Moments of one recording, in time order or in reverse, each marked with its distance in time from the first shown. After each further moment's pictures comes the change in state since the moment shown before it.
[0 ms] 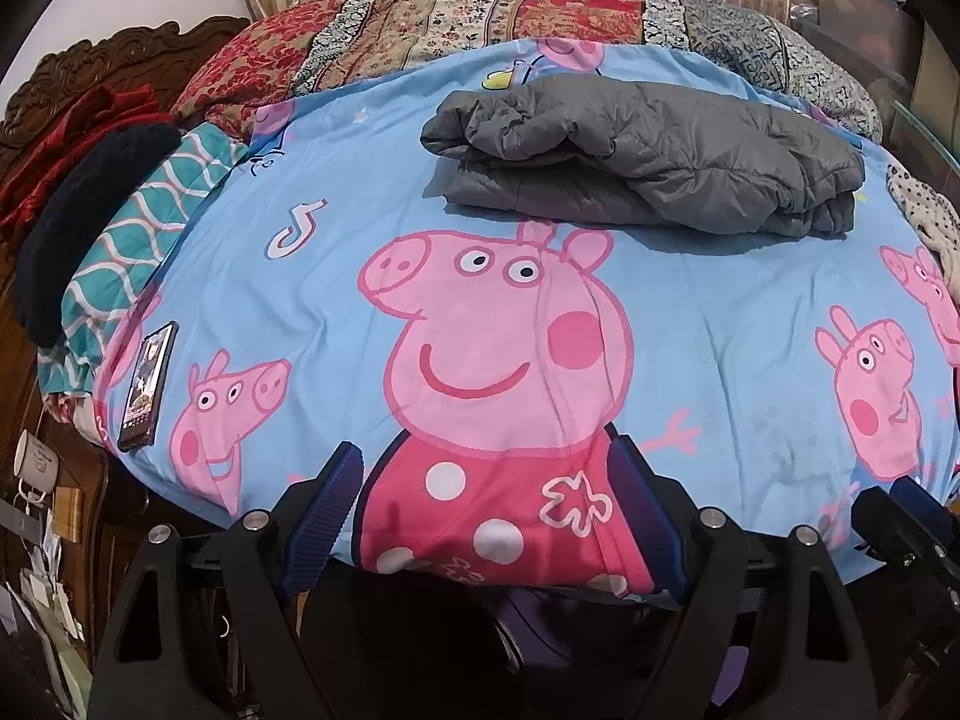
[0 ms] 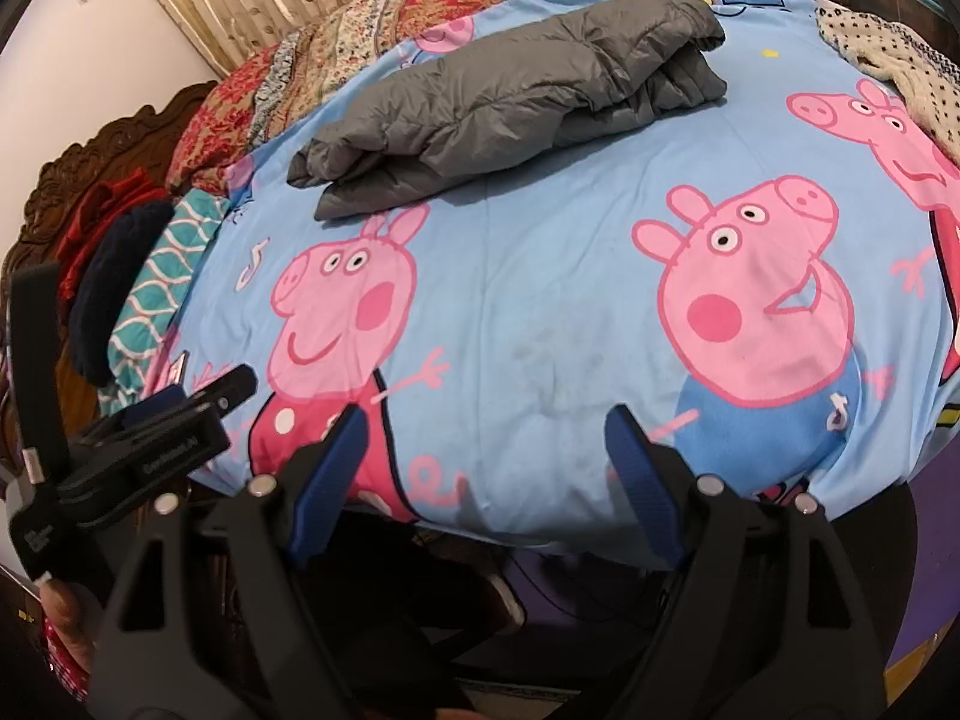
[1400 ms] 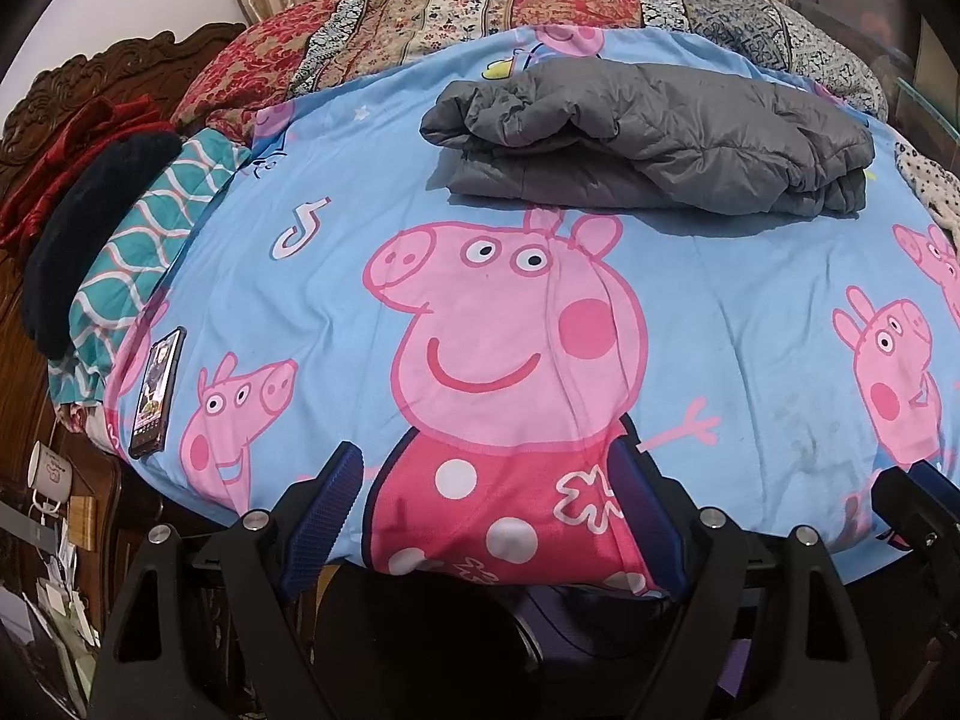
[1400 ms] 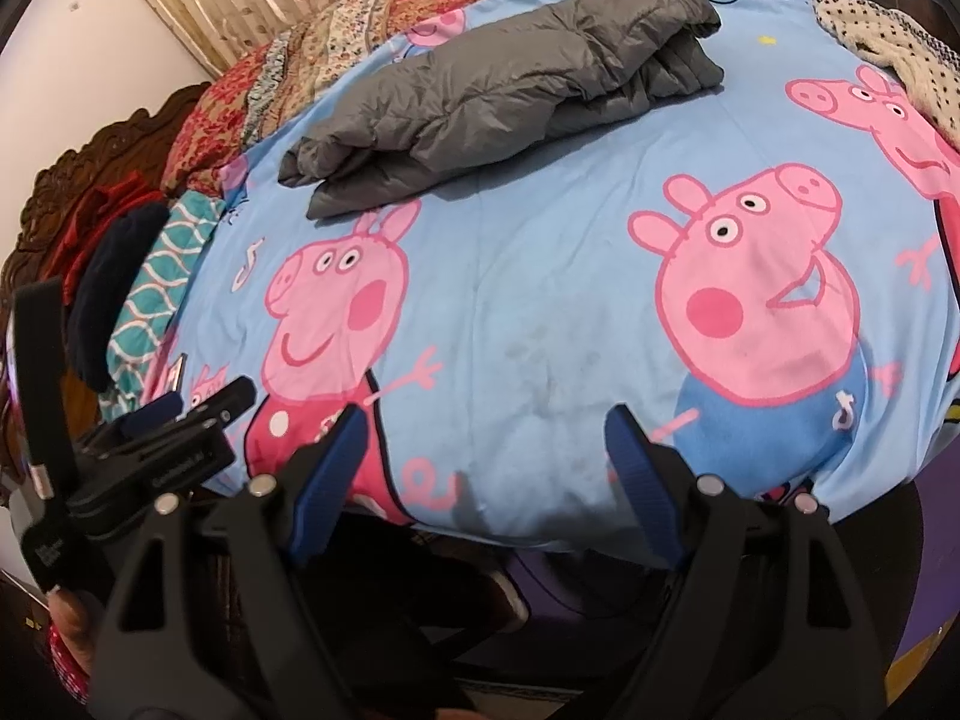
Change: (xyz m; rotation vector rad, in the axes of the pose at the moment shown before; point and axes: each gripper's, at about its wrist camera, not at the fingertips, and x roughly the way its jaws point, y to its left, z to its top) left arm 0.007 -0.001 -0.003 0.032 0.013 0.034; right arm 0.003 -0.003 0.001 0.010 0.007 0.004
